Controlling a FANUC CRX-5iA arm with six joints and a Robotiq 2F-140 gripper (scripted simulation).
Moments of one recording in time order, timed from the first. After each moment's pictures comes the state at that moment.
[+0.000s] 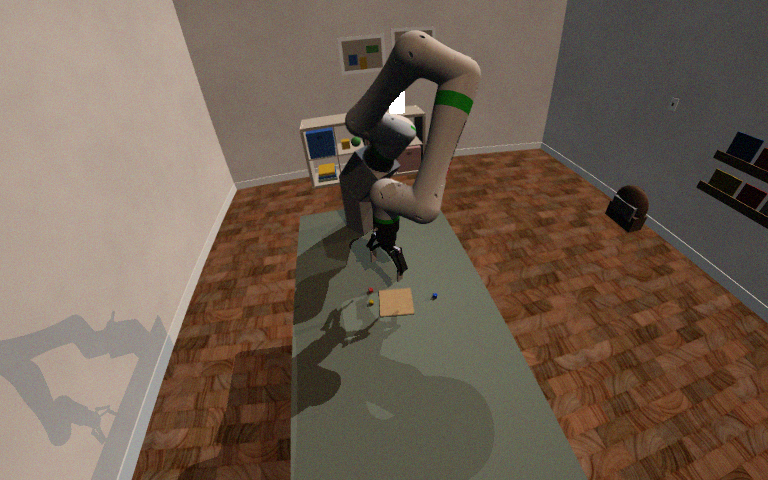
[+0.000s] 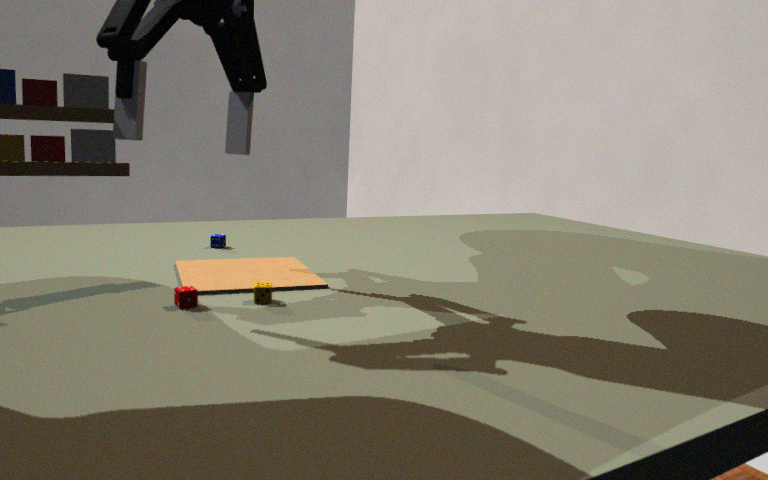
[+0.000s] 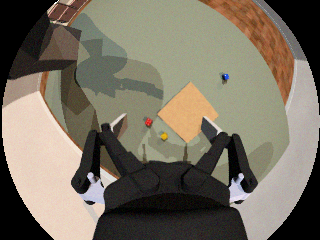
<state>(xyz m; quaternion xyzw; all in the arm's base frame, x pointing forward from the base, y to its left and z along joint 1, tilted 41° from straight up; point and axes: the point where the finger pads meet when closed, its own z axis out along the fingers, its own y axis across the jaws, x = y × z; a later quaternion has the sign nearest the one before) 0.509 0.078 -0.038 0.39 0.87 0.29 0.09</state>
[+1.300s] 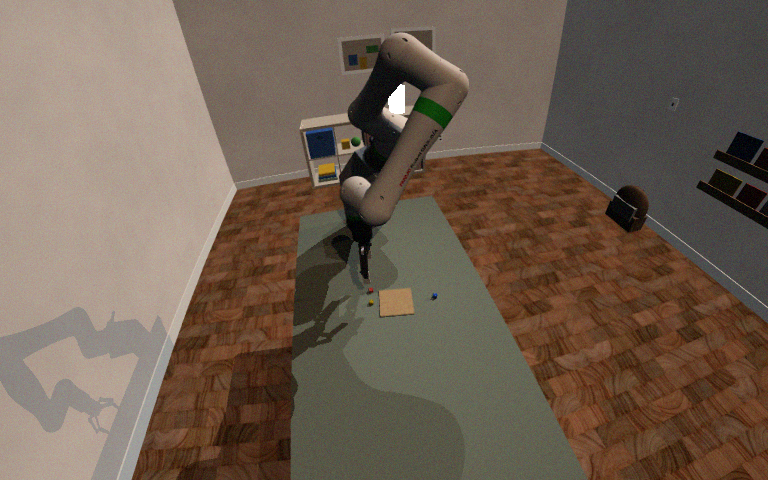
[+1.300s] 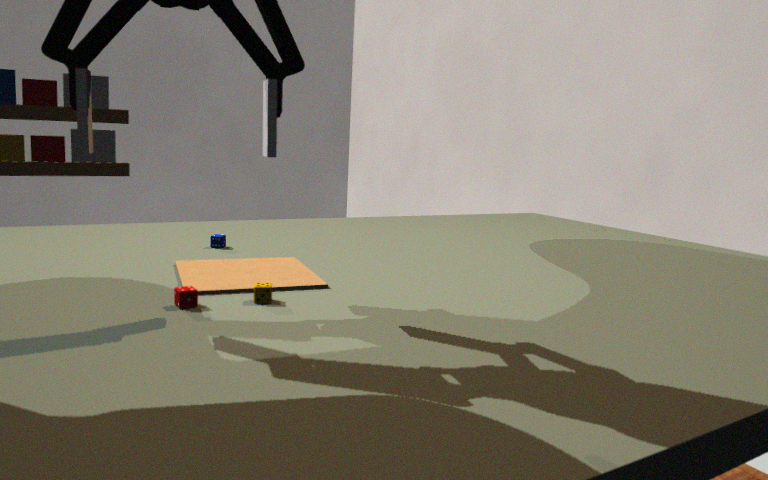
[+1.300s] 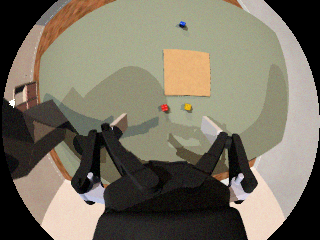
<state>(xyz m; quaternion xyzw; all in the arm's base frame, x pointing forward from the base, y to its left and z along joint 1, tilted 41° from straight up) 0.508 0.016 -0.084 0.68 0.64 0.35 -0.02</state>
